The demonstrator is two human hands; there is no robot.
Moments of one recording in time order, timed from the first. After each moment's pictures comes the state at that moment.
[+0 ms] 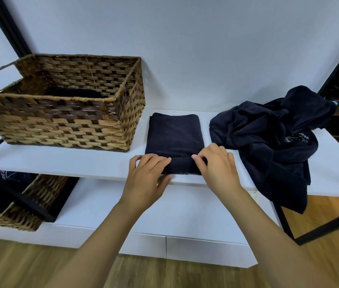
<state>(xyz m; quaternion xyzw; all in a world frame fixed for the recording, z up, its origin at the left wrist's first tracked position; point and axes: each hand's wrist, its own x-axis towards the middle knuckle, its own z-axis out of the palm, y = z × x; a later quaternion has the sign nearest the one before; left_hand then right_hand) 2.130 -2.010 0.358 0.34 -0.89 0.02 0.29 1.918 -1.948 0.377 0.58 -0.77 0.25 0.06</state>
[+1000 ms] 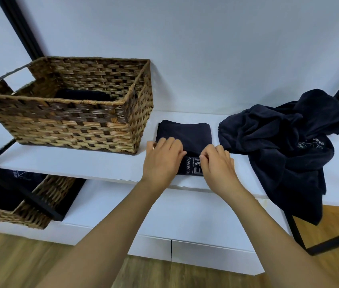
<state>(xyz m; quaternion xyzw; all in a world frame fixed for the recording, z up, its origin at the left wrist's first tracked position) 2.082 -2.046 0.385 0.41 -0.87 0.04 0.26 1.927 -1.961 0.383 0.57 -0.77 0.28 -0.07</state>
